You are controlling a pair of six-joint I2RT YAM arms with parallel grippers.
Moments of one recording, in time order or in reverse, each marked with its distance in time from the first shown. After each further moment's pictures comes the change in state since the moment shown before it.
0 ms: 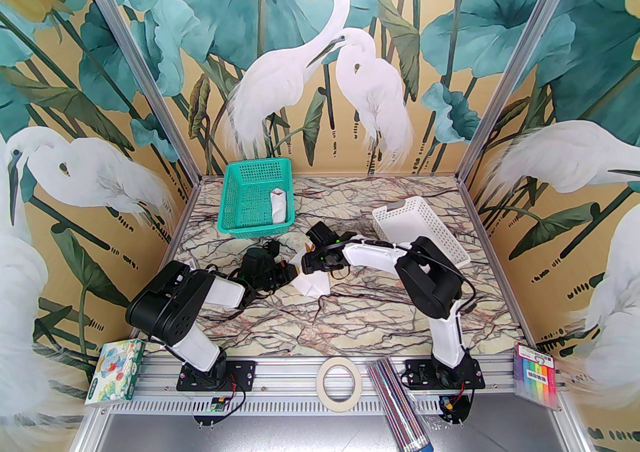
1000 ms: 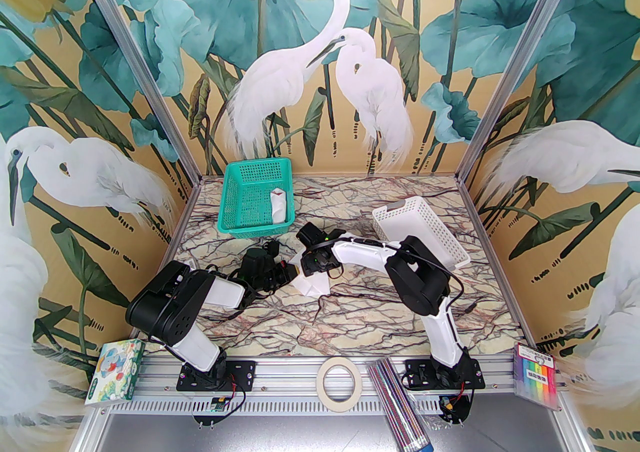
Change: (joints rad) left arm 0.000 0.000 -0.002 0.003 -0.008 -0.007; right arm 0.032 0.071 0.116 -0.156 0.113 -0.079
